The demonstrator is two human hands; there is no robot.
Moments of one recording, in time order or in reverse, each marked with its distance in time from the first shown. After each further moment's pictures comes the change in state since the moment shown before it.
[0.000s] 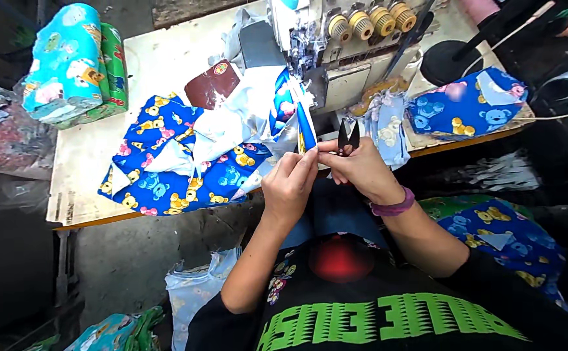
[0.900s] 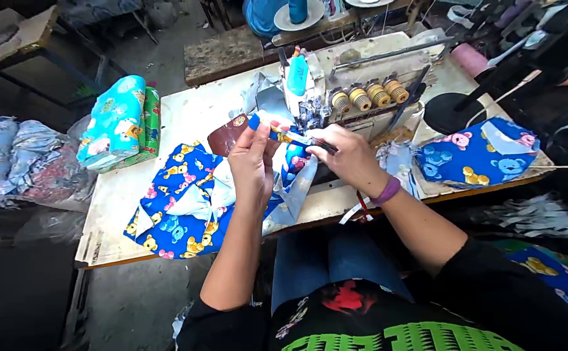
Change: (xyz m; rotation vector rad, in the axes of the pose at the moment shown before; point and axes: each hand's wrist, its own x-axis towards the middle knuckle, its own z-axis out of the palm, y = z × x) left_hand 0.128 -0.048 -0.012 -1.097 0.235 -0.866; right_hand 0.106 -0.012 -0.013 -0.804 0.142 -0.712
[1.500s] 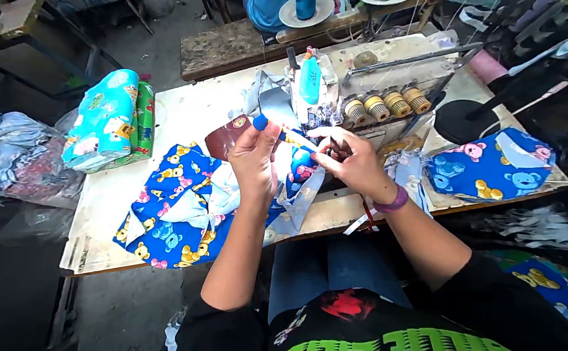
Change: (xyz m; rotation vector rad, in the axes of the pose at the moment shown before) left_hand 0.020 -0.017 -0.002 -0.015 0.003 0.163; right_hand 0.009 0.003 0.007 0.344 -0.050 0.106
